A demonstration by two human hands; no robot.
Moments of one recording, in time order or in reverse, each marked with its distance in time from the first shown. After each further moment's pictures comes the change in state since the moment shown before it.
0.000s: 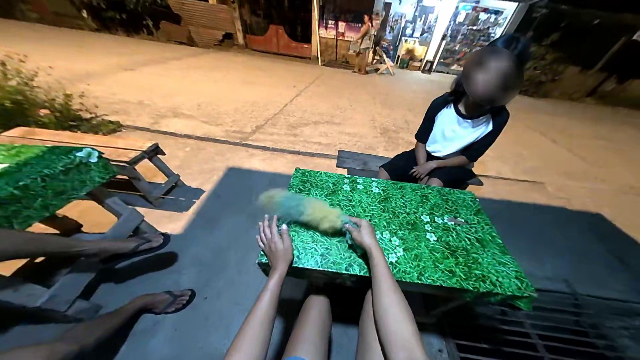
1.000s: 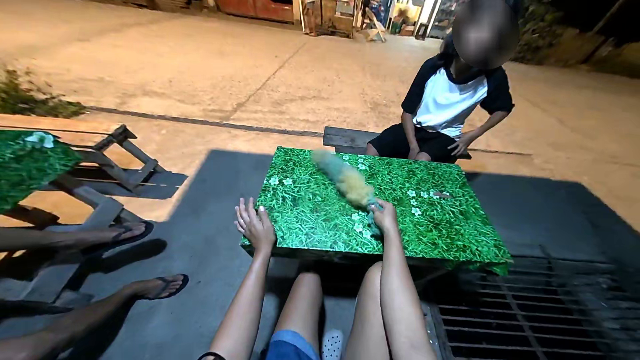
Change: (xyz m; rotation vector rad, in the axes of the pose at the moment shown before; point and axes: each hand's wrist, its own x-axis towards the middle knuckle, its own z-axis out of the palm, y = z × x) left_hand -0.003 -0.001 0.001 -0.003 0.071 -0.024; right_hand -0.029 0.069 -0.056 0.084 0.246 0.255
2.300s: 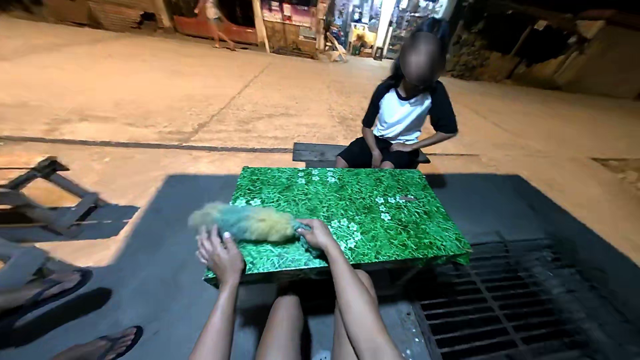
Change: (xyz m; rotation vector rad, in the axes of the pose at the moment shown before) left_hand 0.005 0.005 -0.005 0.003 -0.027 0.033; right_hand -0.024 -0.065 0.062 -0.066 -0.362 -0.337
